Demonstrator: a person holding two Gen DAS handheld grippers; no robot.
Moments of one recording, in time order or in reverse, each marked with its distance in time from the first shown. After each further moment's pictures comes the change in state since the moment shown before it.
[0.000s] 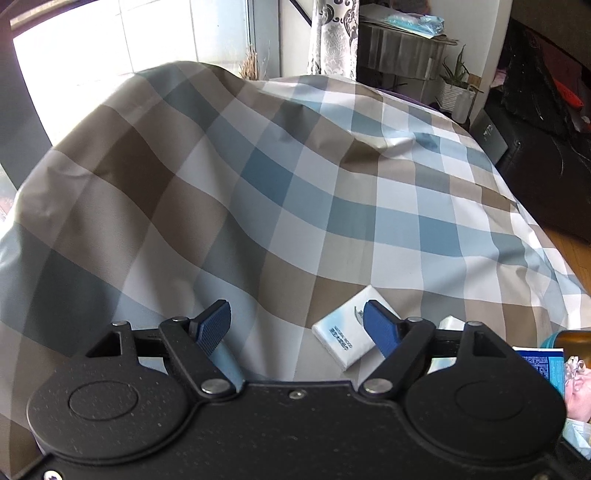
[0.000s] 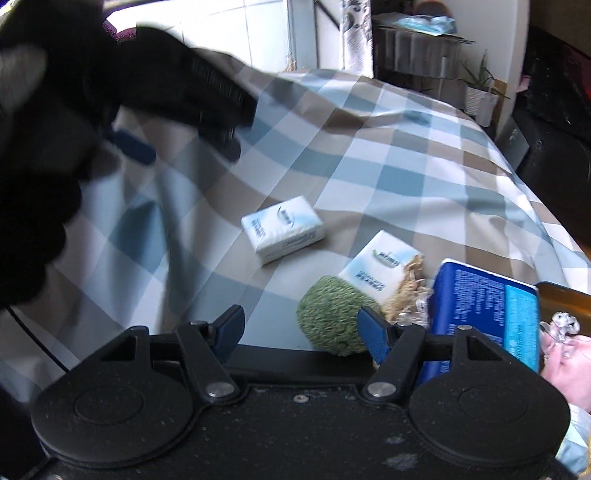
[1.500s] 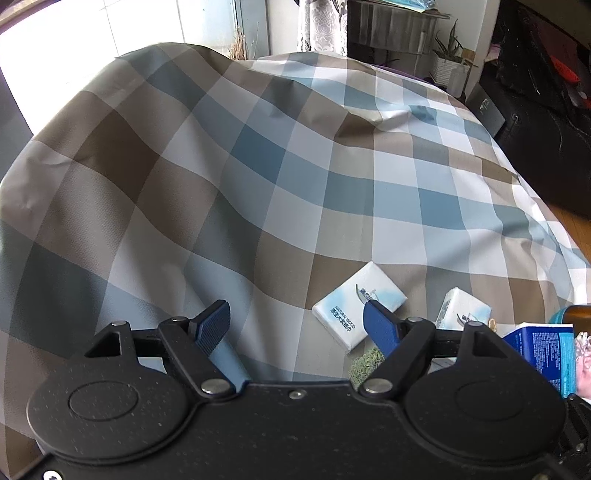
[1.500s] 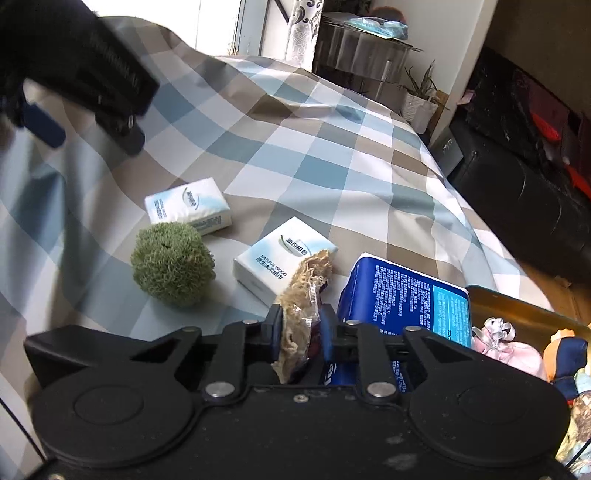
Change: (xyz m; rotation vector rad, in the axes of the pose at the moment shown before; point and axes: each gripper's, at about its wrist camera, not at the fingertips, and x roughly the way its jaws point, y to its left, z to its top) left arm 0.018 -0.005 -0.007 0.053 0.073 -0.011; right arm 0.016 -0.028 -0.004 -0.027 0.001 -0.274
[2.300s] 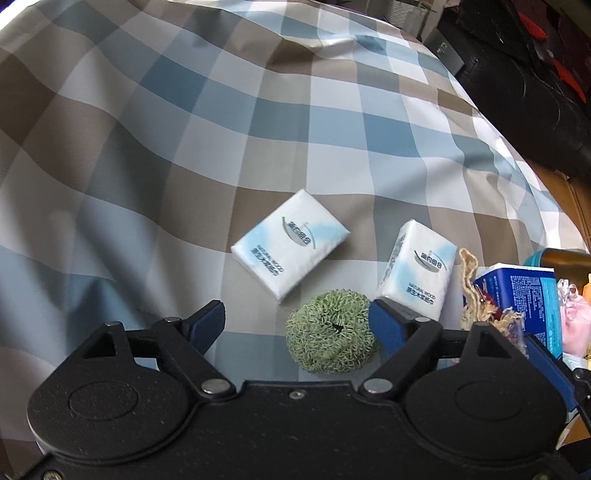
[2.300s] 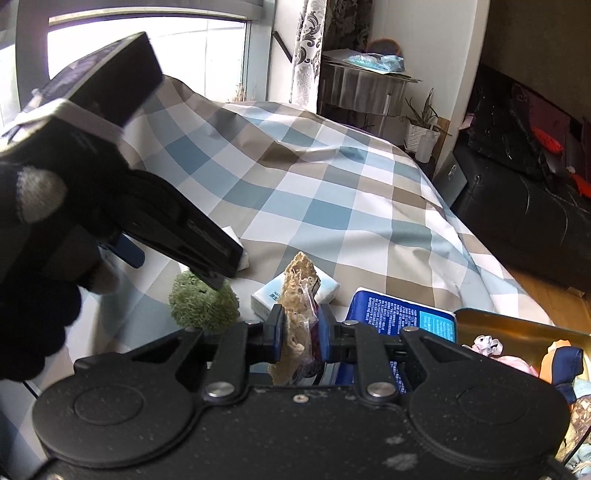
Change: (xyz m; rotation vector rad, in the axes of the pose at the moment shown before) left arm 0.041 -0.032 -0.020 0.062 0.172 -0.158; right arm -0.040 -0.006 0.003 0.027 -0.122 0.053
